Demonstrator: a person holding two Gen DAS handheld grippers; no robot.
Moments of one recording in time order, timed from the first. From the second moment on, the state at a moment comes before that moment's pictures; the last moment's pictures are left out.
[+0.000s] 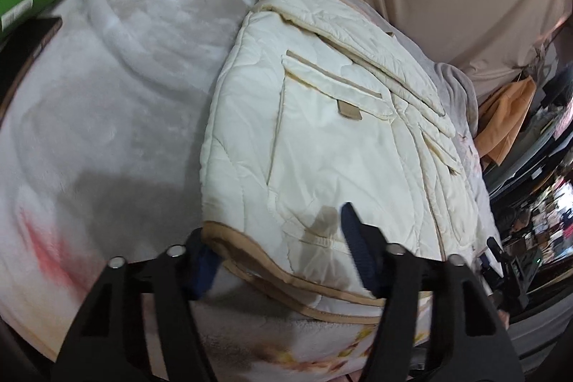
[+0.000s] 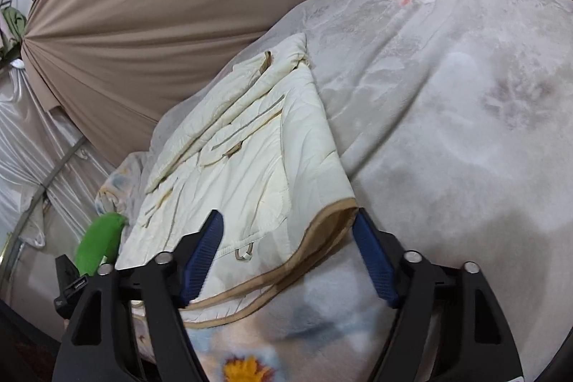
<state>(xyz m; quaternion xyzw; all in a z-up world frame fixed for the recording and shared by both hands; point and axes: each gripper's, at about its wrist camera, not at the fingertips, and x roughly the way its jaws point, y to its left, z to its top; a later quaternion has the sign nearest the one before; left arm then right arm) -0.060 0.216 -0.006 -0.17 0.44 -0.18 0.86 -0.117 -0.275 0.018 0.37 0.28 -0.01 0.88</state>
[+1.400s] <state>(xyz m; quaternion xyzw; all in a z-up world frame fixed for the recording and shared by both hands) 0.176 0.123 0.053 -0.03 0.37 -0.08 0.93 0.125 -0.371 0.056 0.40 0.28 -0.03 0.87</state>
